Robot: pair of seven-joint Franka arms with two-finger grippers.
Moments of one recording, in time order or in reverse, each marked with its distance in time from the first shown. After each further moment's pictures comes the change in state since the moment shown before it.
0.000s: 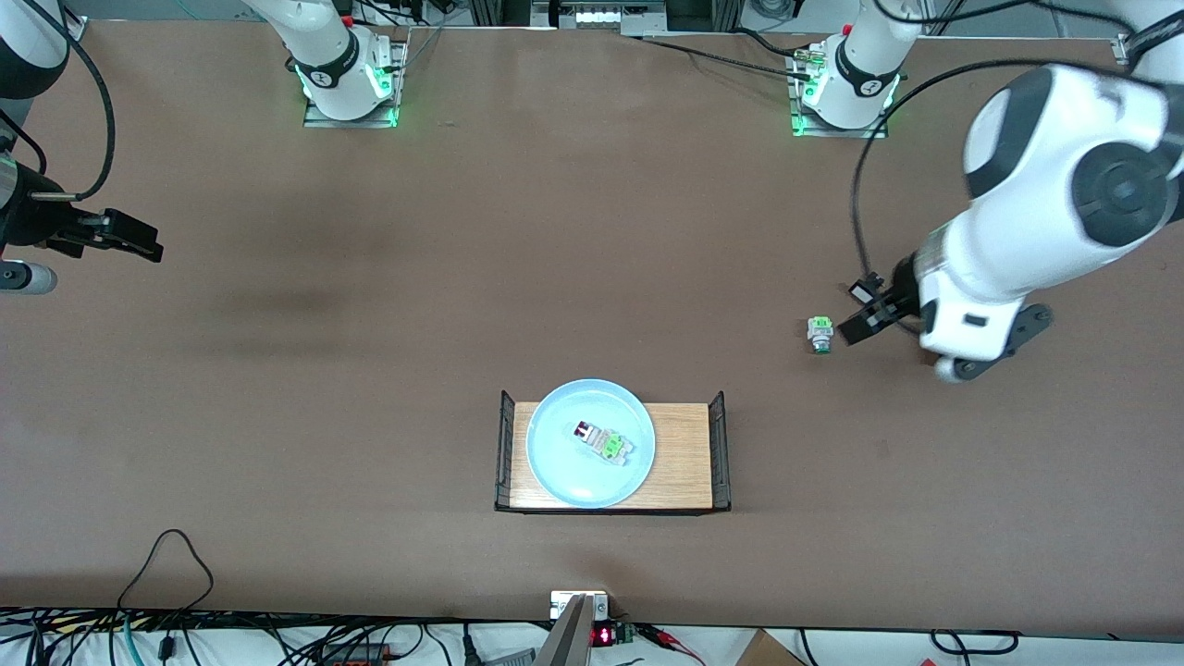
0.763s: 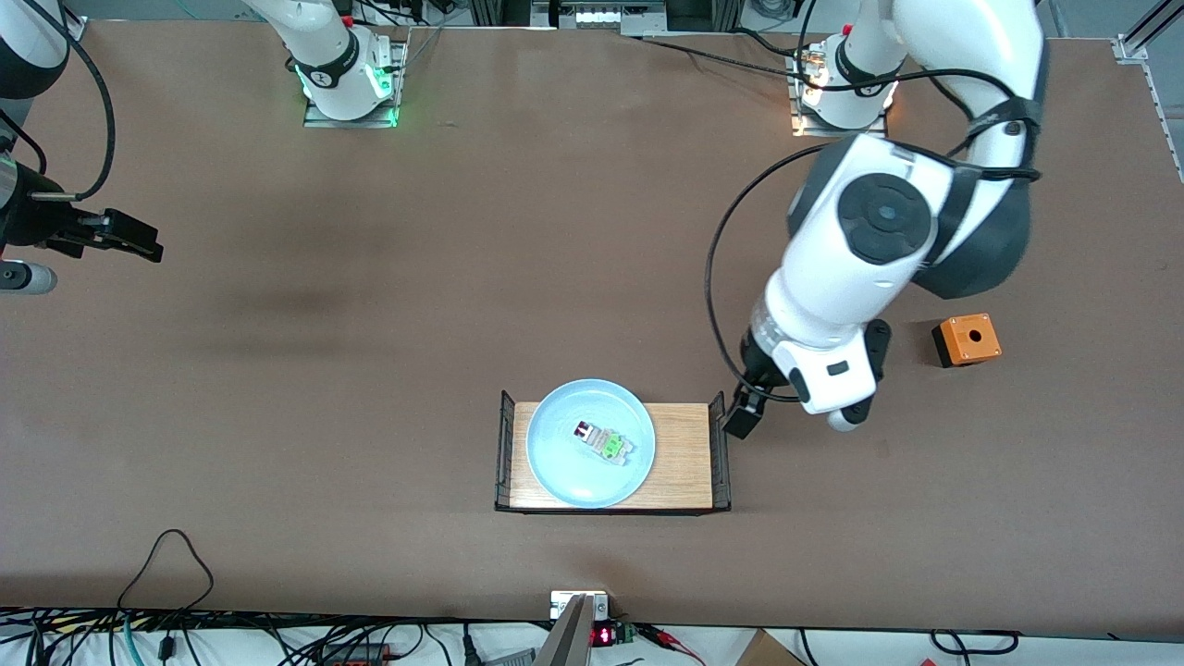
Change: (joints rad) left arm -0.285 0.272 0.122 0.332 0.064 0.240 -0.649; right arm 0.000 0.000 0.000 0.000 0.000 0.001 0.000
